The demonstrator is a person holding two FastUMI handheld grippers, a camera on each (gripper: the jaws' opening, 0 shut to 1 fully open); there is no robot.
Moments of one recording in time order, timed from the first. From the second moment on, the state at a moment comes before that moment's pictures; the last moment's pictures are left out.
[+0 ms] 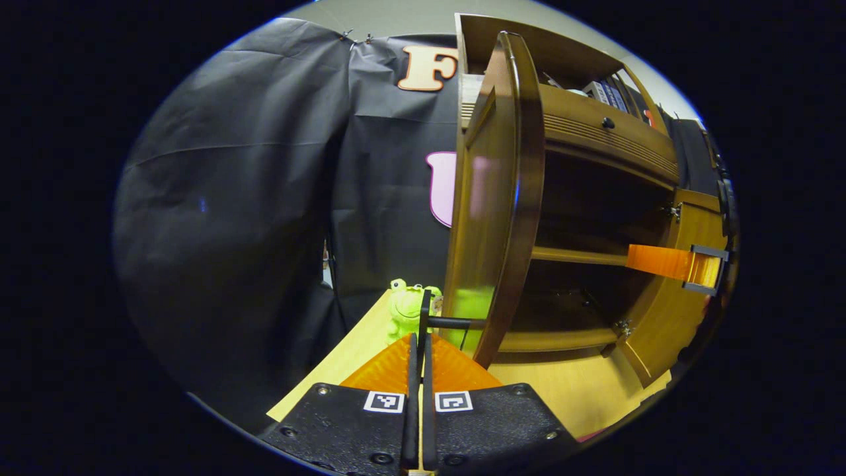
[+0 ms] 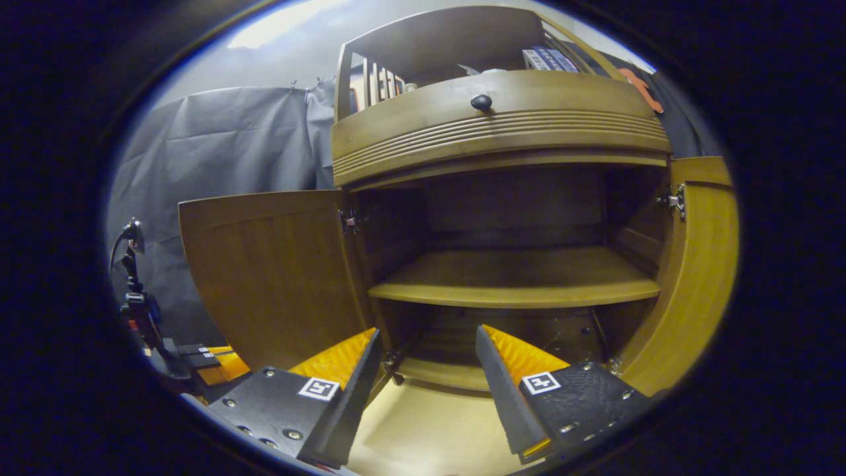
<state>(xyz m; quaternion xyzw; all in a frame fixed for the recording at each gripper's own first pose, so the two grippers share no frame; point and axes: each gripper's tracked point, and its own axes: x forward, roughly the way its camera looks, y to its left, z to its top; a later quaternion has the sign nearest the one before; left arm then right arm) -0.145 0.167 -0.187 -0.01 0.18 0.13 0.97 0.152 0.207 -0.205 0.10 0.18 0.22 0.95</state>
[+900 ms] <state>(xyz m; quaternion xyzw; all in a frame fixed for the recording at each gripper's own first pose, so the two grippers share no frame) -0.180 0.210 -0.112 -0.02 0.12 0.22 0.97 0.163 0.228 -0.208 0.09 0.18 0.25 0.95</state>
